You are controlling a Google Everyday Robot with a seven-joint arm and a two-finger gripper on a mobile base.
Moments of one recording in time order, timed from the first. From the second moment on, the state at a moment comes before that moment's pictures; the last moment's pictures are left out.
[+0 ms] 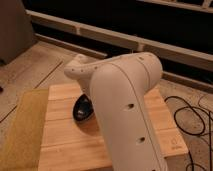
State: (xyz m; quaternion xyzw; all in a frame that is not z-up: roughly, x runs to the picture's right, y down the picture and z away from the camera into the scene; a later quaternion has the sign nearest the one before) arm -0.028 0.058 0.846 -0.15 0.38 0.57 0.72
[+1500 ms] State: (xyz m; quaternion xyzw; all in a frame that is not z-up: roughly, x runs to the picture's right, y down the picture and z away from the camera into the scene) arm -0.160 0.011 0.880 -0.19 0.24 0.54 0.78
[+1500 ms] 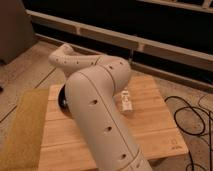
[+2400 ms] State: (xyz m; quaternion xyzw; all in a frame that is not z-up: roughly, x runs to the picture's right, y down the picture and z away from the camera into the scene) arm -0.033 0.057 0.829 -0.13 0.42 0.54 0.72
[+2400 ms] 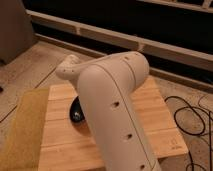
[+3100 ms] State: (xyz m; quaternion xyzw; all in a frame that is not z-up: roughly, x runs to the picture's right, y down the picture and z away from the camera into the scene) arm -0.011 -0.007 0.878 -0.12 0.41 0.58 0.70
